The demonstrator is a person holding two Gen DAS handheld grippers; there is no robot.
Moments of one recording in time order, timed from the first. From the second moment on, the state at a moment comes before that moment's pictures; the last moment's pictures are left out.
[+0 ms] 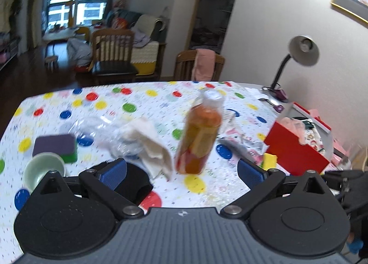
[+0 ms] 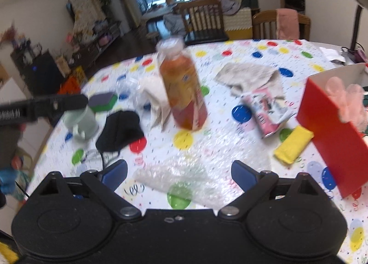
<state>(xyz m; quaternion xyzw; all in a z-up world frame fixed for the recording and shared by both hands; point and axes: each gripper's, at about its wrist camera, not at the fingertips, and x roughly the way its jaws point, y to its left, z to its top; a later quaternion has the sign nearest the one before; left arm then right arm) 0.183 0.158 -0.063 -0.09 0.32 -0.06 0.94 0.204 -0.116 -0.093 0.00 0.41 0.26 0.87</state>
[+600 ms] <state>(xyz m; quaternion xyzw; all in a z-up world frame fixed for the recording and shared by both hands) 0.235 0.175 -0.159 -0.04 0.39 0.02 0.92 0.216 -0.043 -0.170 -0.11 0.45 0.28 0.84</state>
